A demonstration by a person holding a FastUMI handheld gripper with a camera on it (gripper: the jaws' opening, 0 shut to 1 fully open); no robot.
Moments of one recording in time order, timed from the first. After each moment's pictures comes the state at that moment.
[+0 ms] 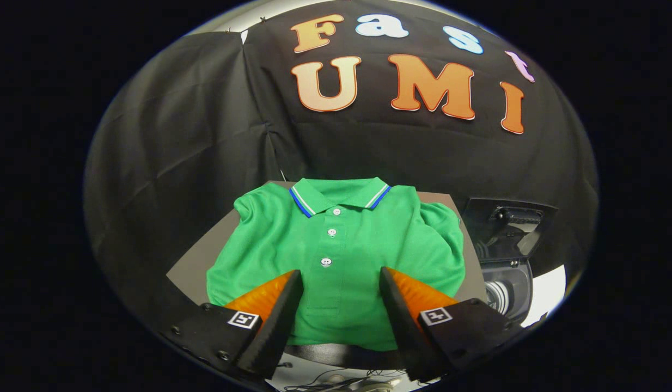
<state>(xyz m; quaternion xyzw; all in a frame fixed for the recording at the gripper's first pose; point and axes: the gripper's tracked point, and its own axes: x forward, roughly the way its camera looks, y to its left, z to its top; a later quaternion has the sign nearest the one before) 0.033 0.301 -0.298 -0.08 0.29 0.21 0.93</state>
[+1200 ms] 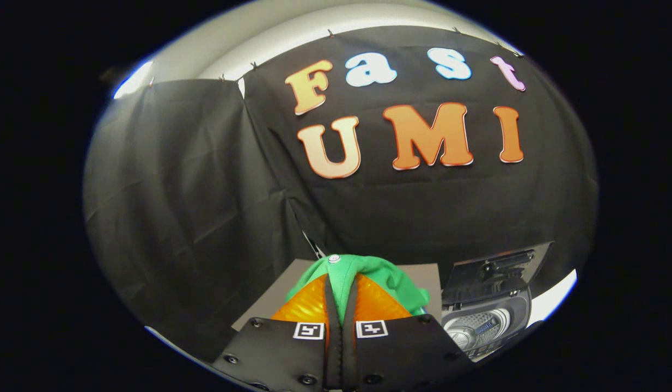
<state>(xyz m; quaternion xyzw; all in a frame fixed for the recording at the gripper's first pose) 0.048 0.279 -0.093 0.01 0.17 0.25 0.95</state>
